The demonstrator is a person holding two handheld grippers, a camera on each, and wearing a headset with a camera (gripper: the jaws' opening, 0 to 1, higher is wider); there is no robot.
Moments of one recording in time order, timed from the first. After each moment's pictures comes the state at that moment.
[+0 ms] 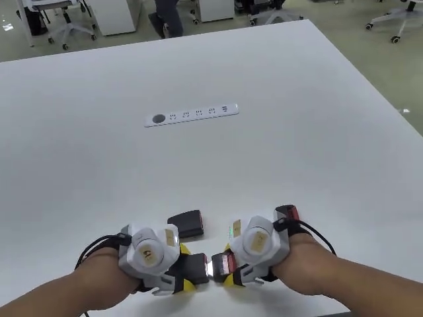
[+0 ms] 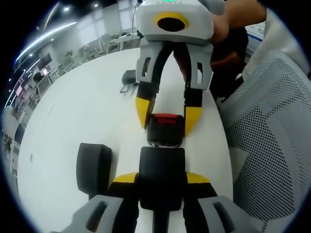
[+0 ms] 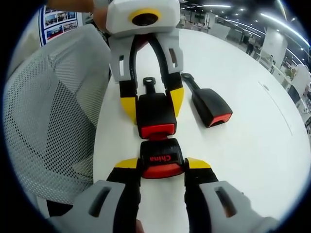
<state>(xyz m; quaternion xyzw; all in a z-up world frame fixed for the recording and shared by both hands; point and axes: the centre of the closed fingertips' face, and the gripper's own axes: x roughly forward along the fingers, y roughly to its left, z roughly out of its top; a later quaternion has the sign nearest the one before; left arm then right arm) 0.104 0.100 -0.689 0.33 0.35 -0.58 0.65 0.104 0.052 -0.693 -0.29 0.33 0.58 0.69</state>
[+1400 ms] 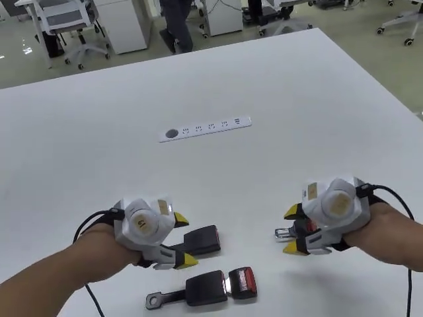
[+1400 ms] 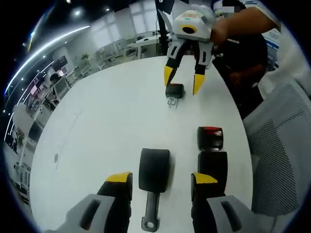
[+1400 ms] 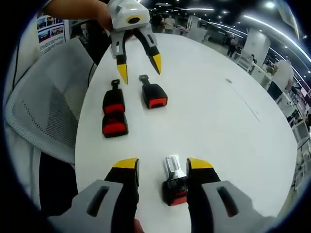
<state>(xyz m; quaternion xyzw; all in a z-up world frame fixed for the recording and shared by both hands) 0.187 0.123 -0.635 0.33 0.32 -0.53 0.71 0.180 -0.050 -0.647 -0.29 0.31 0.52 0.74</state>
